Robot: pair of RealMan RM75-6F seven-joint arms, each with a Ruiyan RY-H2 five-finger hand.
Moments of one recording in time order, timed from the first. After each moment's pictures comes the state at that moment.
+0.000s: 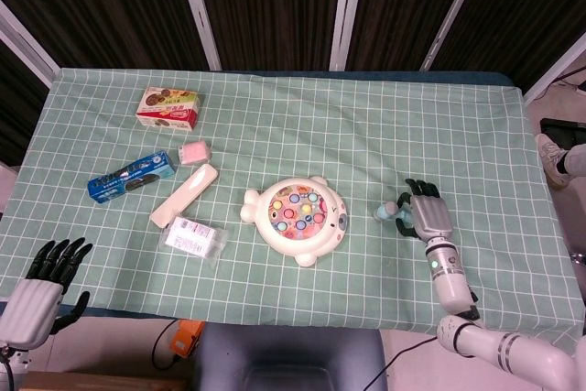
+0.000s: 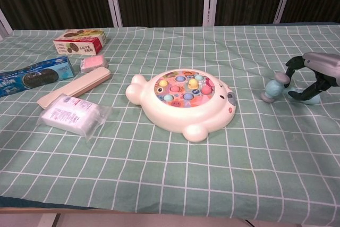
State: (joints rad) left arm -0.08 -1.11 0.06 -1.59 1.70 1.53 0.04; right arm 0.56 -1.54 0.22 -1.37 -0.84 1.00 -0.43
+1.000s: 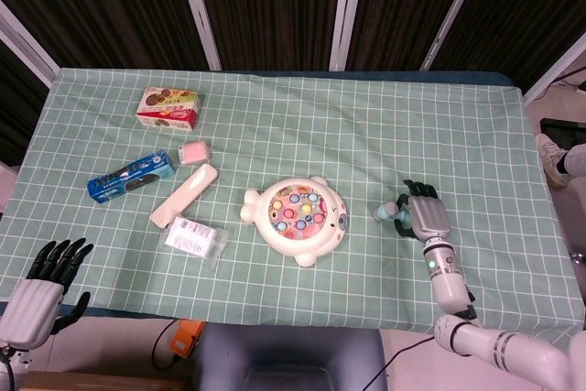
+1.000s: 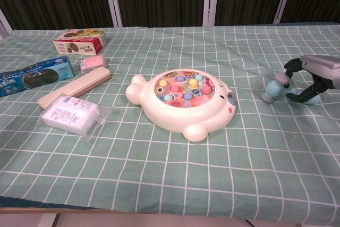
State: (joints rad) left arm -0.08 -1.11 0.06 -1.59 1.69 1.53 0.05; right arm 0.58 -1.56 0.21 -1.35 -0.83 1.00 -0.43
